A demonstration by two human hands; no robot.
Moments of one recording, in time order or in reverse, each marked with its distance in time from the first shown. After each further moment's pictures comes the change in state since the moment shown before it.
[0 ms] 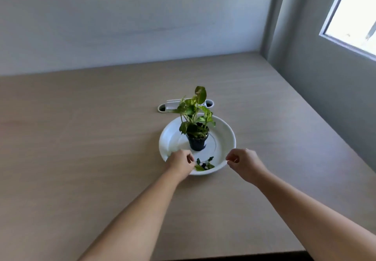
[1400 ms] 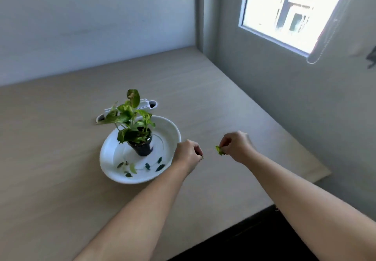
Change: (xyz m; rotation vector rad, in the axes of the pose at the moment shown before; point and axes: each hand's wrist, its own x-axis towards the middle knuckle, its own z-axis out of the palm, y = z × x) left_hand -0.012 0.145 0.078 -0.078 -0.192 0.296; right_hand -0.026 0.084 -0.087 0.113 0.193 0.306
